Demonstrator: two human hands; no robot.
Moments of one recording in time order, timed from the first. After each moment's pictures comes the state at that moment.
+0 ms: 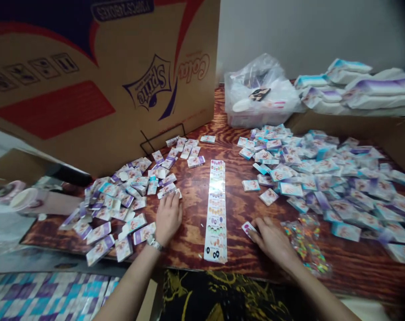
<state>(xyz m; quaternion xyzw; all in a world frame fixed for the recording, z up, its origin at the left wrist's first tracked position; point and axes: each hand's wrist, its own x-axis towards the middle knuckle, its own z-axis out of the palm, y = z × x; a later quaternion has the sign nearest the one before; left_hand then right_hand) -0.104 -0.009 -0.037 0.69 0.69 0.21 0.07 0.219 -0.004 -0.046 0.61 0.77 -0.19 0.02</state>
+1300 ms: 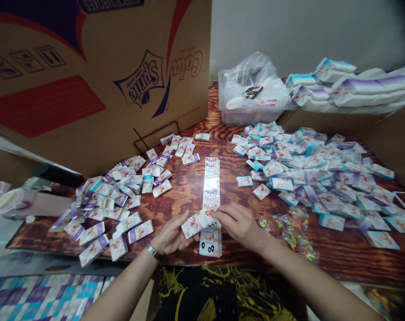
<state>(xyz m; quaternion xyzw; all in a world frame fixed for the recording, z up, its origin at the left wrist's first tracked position) -0.074 -0.035 -0.016 0.20 0.41 0.32 0.83 0.156 0.014 0.007 0.25 0.92 -0.07 -0.30</state>
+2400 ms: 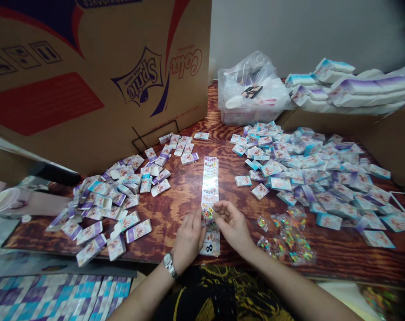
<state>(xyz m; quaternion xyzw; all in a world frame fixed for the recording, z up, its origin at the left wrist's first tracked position) -0.024 -0.055 -0.026 0.76 0.60 0.22 0.12 0.124 -0.009 -0.023 0.49 0.56 -0.52 -0.43</state>
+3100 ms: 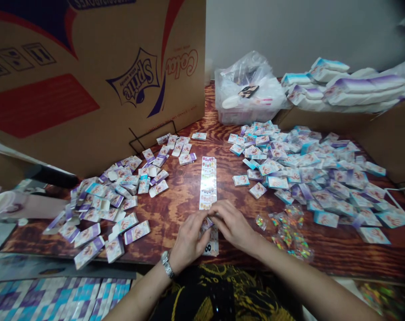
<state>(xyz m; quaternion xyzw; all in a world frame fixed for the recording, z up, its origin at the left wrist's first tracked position) -0.023 -0.049 -0.006 0.75 0.52 0.31 0.27 0.149 0.010 0.014 0.36 0.83 -0.33 -0.29</state>
